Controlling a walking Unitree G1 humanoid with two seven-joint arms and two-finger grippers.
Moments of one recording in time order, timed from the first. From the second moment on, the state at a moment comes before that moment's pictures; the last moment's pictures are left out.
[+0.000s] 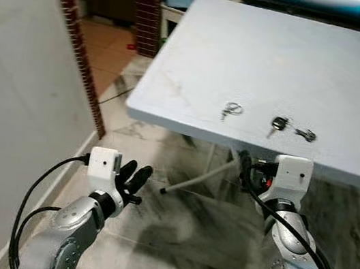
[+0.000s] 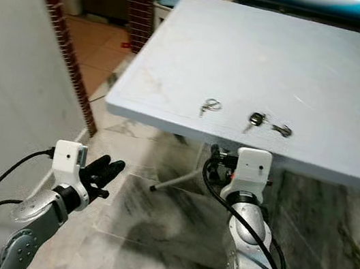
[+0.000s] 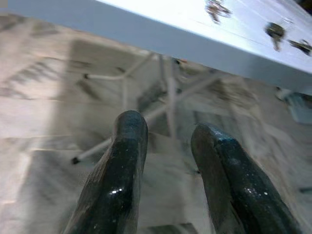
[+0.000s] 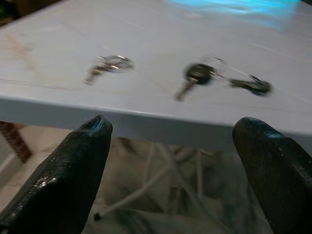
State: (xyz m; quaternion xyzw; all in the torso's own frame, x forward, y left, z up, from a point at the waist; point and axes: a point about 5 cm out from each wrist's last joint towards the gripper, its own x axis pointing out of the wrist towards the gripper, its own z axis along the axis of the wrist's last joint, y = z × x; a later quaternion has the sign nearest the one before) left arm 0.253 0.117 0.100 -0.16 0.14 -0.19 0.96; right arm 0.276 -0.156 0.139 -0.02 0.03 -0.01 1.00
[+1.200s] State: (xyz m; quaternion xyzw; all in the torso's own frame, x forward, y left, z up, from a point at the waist) left arm 0.255 0.120 0.102 -0.16 0.13 -0.19 0.96; right arm 0.277 -0.150 0.140 -0.02 0.03 0.00 1.00
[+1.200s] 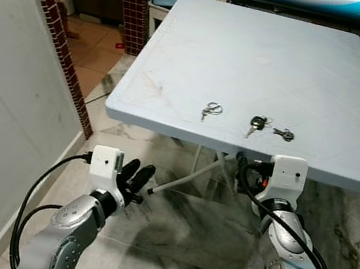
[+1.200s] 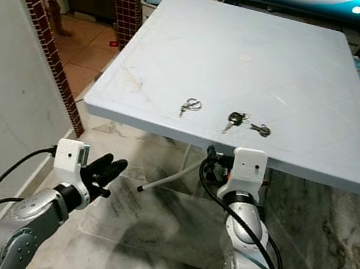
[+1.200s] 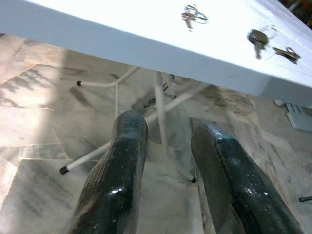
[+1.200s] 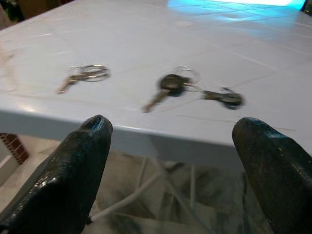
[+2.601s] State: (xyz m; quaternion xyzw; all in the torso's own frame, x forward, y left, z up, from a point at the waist) left arm 0.258 0.122 0.106 -0.18 0.11 -0.19 0.96; right arm 0.277 -0.144 0.140 -0.02 0.02 0.03 1.00
